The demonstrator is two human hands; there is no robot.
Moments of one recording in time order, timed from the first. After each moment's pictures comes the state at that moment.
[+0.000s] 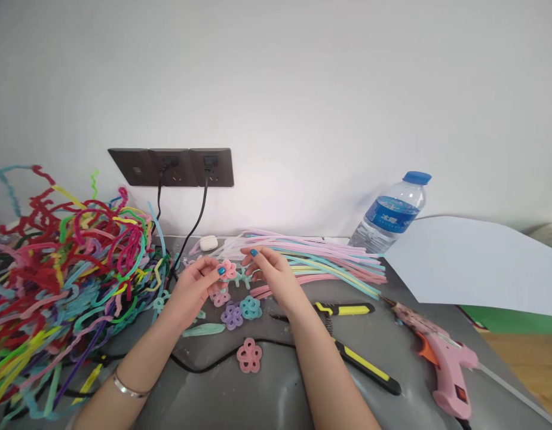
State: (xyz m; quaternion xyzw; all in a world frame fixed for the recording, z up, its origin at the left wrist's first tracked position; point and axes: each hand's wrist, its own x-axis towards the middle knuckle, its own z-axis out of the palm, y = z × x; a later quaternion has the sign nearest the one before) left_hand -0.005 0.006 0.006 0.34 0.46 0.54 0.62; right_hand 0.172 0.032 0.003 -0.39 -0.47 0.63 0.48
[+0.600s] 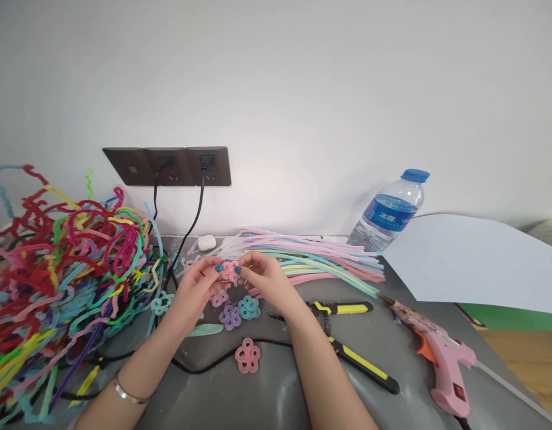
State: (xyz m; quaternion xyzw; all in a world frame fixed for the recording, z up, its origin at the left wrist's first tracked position) left_hand 0.004 0.001 0.001 0.36 0.46 0.55 0.60; right_hand 0.170 0.031 -0.002 -0.38 -0.56 0.61 0.41
